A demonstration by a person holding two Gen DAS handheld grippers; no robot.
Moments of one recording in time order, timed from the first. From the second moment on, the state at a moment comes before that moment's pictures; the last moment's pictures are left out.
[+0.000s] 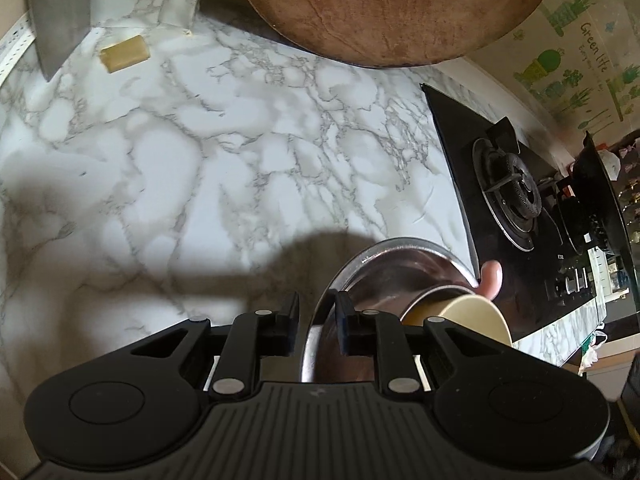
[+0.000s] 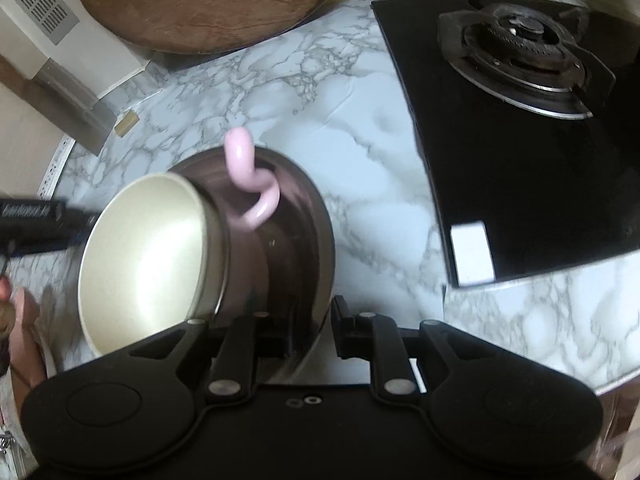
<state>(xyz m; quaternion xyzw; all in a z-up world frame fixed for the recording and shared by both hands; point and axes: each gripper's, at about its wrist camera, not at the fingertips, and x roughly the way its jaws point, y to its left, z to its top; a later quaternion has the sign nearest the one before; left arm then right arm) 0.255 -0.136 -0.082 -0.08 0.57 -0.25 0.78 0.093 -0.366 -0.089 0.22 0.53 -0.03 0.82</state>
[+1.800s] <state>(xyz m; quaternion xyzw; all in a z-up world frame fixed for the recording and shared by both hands) 0.147 0.034 0.001 -0.21 0.50 -0.06 0.84 0.141 -0.242 0.006 0.11 0.49 0.16 0.85</state>
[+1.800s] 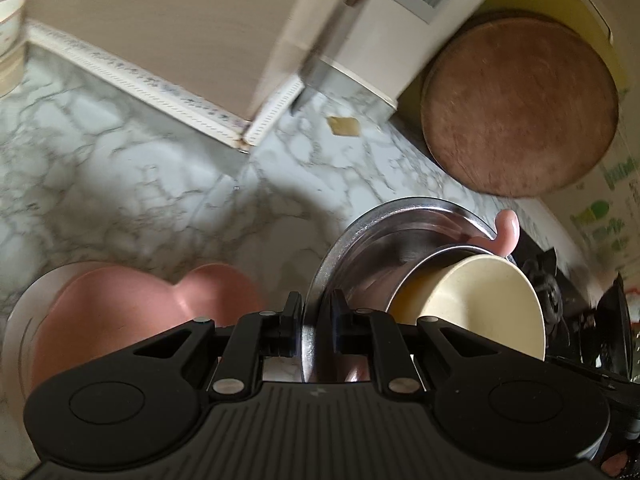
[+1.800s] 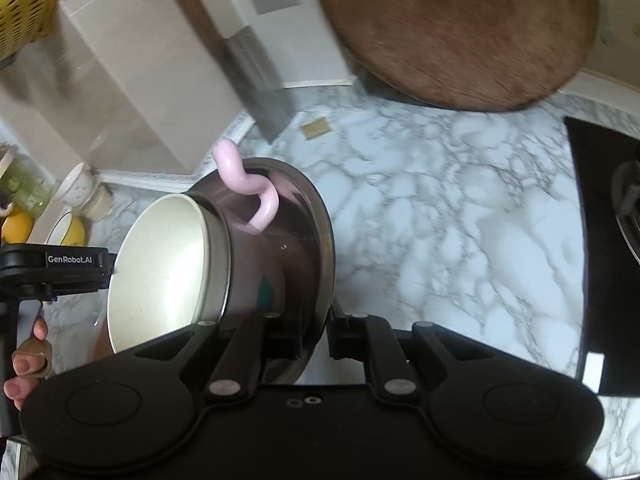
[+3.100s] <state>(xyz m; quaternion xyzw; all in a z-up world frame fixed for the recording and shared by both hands) 0.015 0.191 -0.036 -0.27 0.49 0.15 0.81 0.138 -0.053 -0.038 0.03 0.53 0.33 0.78</state>
